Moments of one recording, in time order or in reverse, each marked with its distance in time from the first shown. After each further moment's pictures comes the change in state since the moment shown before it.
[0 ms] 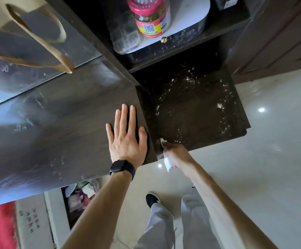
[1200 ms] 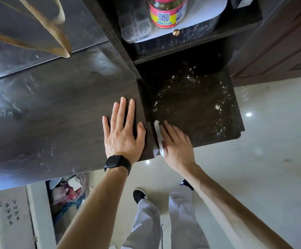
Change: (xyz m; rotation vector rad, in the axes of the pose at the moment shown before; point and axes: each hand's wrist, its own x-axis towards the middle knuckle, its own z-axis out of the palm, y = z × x) left_hand -0.001 0.000 -0.001 -0.059 0.021 -0.013; right_hand 0.020 0.039 -0.006 -1.013 0.558 -0.760
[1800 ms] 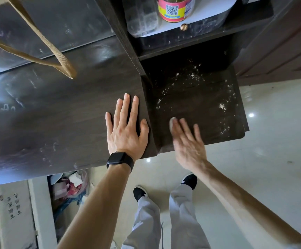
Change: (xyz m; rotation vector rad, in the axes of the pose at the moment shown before) left_hand 0.000 0.000 0.000 0.009 0.006 0.003; right_hand -0.008 0.025 -0.009 -0.234 -0.215 -0.050
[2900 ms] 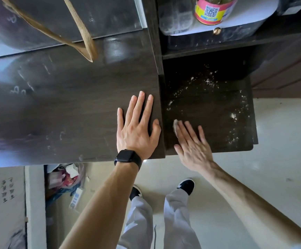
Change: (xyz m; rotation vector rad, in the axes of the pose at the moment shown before) left_hand -0.001 0.001 0.001 0.006 0.039 0.012; right_hand 0.014 0.014 0.008 -0.093 -0.020 -0.129
